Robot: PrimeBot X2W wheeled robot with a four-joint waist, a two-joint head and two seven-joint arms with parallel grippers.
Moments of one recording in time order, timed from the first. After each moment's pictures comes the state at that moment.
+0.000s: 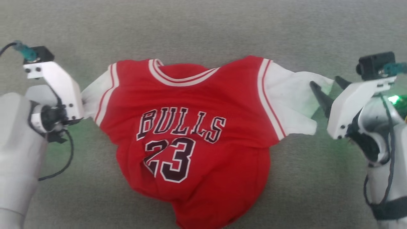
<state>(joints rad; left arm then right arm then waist) -0.87 0.50 -0.40 0.73 -0.80 0.05 0.78 -0.48 -0.18 -0.01 0.08 0.30 0.13 0.62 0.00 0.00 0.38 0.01</state>
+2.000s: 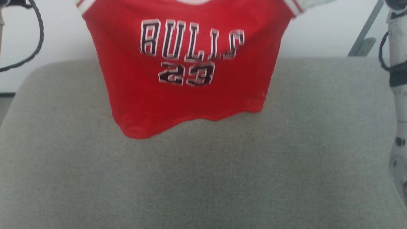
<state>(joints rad) -1.38 0.48 -0.43 0.68 -0.74 -0.01 0.65 -1.28 -0.15 0.05 0.60 0.32 0.13 0.60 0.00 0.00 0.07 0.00</state>
